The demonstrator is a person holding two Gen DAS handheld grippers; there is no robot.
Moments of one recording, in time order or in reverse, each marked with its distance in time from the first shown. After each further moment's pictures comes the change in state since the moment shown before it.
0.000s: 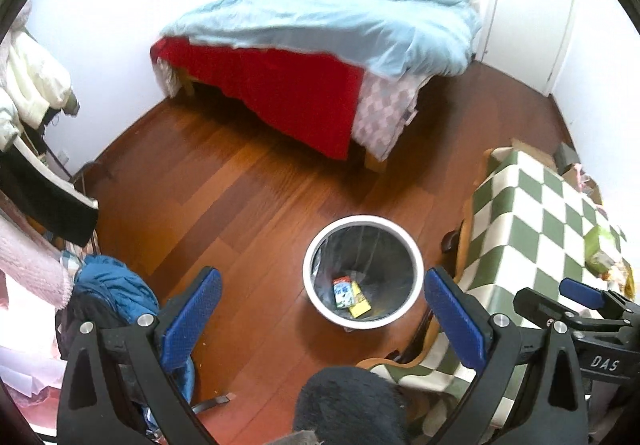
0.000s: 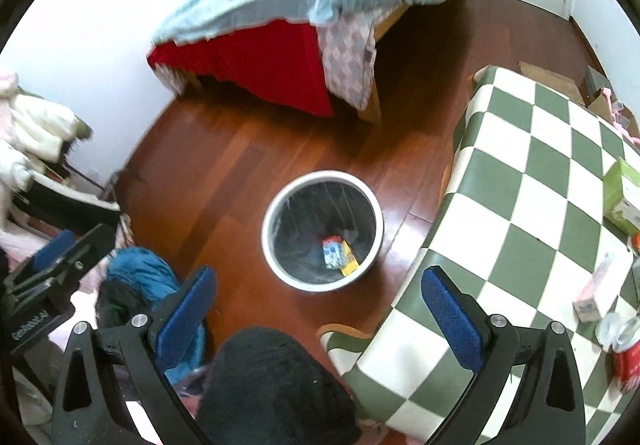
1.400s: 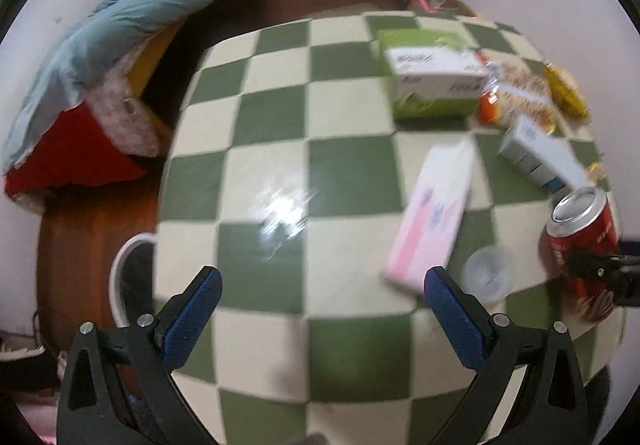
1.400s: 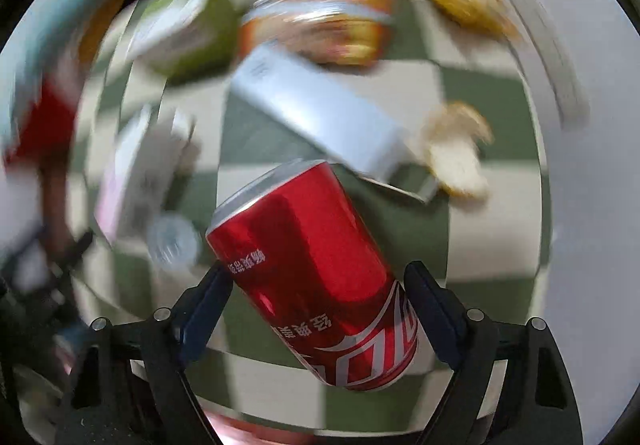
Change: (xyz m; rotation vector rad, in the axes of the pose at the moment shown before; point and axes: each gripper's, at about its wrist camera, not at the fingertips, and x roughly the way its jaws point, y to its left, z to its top) left arm 0.080 -0.412 -0.087 0.631 0.239 -0.238; right arm -0.092 -0.458 -0.145 0.676 0.219 -0.258
